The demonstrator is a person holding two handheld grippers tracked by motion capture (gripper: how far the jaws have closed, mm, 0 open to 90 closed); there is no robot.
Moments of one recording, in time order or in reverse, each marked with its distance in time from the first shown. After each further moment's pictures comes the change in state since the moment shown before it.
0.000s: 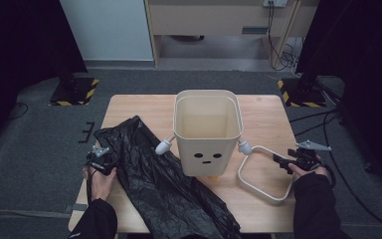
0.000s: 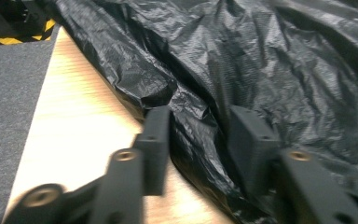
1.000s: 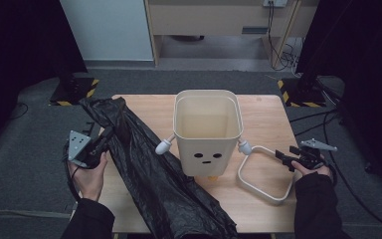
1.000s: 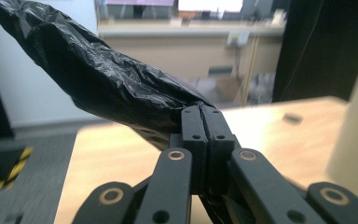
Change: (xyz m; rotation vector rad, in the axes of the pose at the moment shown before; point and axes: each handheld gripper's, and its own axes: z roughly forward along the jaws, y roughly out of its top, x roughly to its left) left arm -0.029 0.076 -0.135 -0.624 -0.185 0.058; right arm -0.006 0.004 -0.006 -0.072 0.015 0.043
